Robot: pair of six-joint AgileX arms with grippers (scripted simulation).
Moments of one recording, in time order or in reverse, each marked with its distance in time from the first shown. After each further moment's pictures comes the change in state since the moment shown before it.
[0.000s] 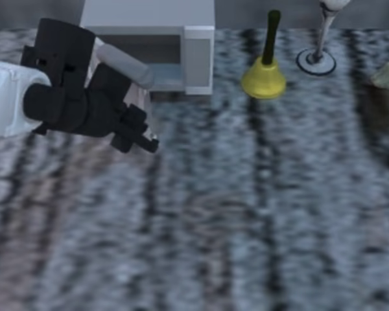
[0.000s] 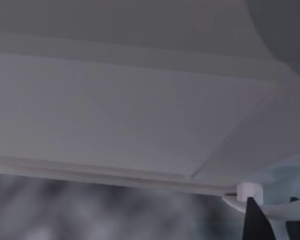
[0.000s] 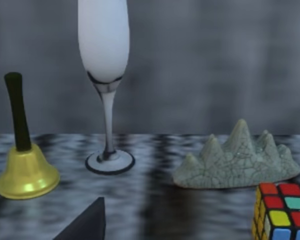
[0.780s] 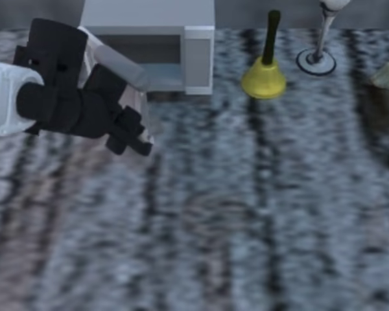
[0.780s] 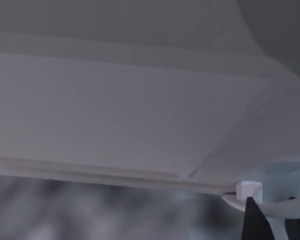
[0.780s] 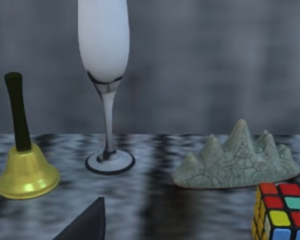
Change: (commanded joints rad) left arm 0.023 -0.010 -0.006 -0.016 0.044 0.056; right arm 0.000 0.000 0.000 0.000 0.000 0.000
